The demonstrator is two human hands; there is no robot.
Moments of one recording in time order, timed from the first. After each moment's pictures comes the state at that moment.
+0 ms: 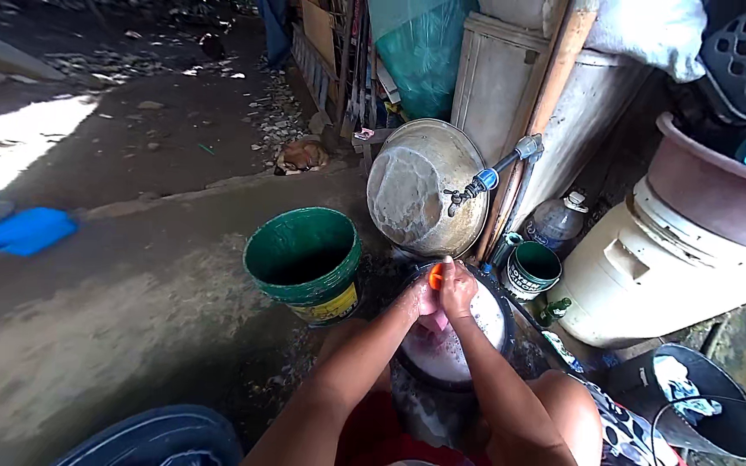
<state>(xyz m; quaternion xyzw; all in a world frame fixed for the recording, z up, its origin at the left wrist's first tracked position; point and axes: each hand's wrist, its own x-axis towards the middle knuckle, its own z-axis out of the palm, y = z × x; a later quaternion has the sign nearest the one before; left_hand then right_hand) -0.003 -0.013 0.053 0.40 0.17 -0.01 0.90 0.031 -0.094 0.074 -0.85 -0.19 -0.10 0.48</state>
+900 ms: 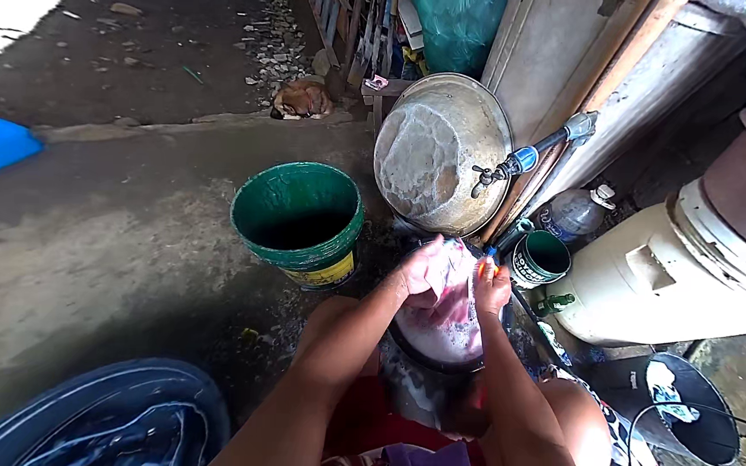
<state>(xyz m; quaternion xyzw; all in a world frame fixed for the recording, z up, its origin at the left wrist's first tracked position) 0.007 0.027 0.029 0.39 0.13 -0.01 0.91 0.082 -0.123 -0.001 -0.89 -0.06 -0.09 0.44</state>
